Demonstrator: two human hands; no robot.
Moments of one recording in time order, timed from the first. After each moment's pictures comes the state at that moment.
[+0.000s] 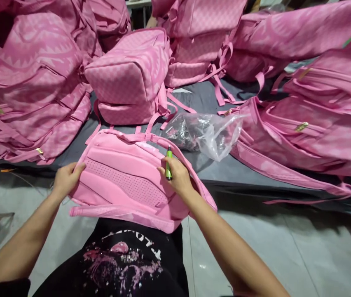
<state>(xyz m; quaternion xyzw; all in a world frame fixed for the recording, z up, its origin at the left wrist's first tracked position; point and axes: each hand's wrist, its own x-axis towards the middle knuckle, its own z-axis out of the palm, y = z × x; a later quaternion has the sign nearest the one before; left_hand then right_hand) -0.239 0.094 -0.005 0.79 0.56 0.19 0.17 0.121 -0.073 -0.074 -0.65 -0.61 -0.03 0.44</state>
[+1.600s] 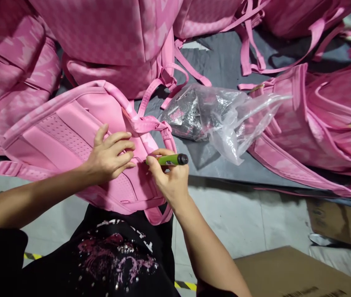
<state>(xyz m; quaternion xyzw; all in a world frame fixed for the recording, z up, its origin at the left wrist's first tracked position) -0.072 0.100 -0.018 0.97 0.05 0.24 -0.02 0.082 -0.048 -0.037 -0.70 -0.42 0.18 0.55</state>
